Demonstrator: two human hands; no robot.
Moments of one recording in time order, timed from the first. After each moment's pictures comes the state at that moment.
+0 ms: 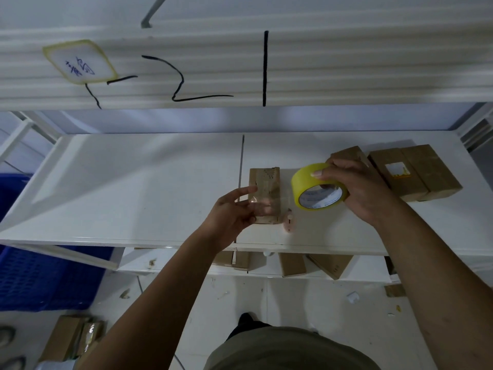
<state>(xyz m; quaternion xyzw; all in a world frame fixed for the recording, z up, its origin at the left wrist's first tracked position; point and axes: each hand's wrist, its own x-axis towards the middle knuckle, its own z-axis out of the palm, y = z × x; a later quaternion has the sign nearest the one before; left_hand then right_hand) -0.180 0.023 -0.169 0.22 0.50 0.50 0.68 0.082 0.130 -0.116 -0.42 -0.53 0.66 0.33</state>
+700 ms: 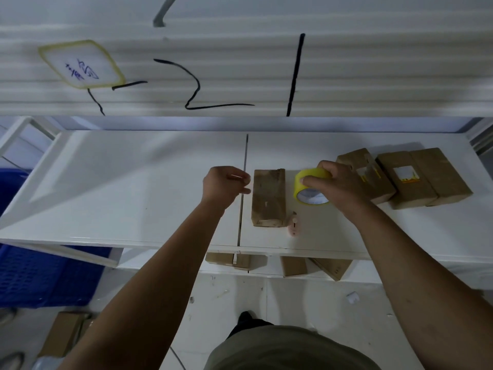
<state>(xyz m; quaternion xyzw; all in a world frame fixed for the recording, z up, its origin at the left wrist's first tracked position) -0.216 0.087 -0.168 0.37 0.73 0.40 0.41 0.052 0.154 -0.156 -0.57 -0.66 0.43 0.25</state>
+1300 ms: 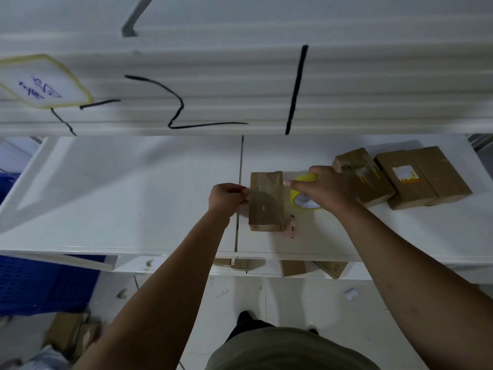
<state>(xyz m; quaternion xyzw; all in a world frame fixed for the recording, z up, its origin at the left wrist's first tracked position) -0.203 0.099 -0.218 0.27 0.74 0.40 0.46 0.034 0.170 -0.177 -0.63 -0.69 0.32 0.17</state>
